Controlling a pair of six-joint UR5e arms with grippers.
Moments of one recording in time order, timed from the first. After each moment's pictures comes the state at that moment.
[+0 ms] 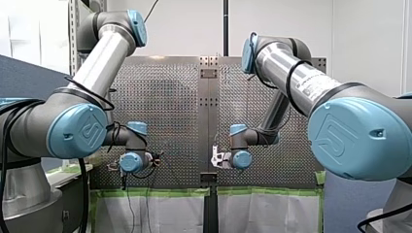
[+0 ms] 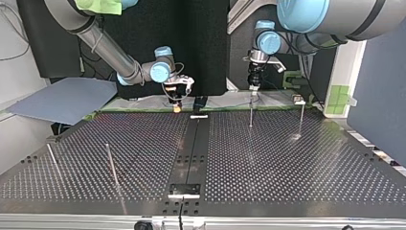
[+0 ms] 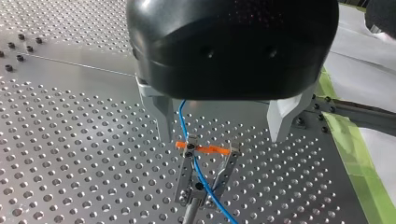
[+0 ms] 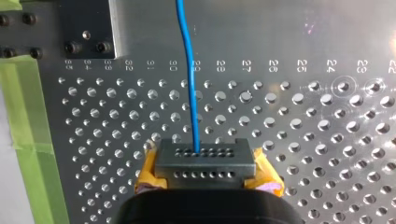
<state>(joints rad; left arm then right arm) -0.13 -2.25 -2.20 -1.98 -1.60 -1.66 2.16 -0.55 1.38 -0.61 1.62 1.63</state>
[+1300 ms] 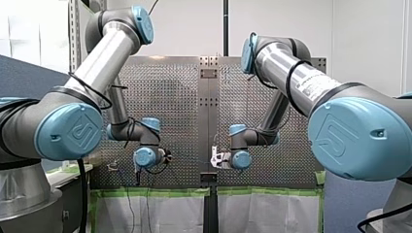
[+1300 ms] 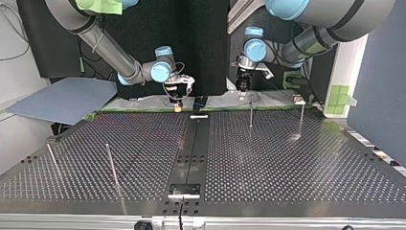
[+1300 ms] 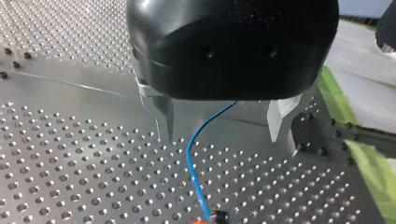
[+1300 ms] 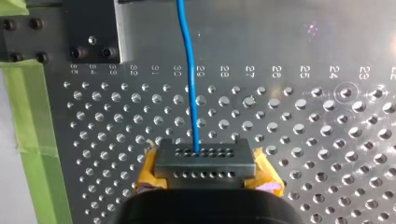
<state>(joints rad) -0.25 -2.25 -2.06 -2.12 -1.68 -1.69 2.16 -0.55 1.38 -0.60 1.62 1.63</state>
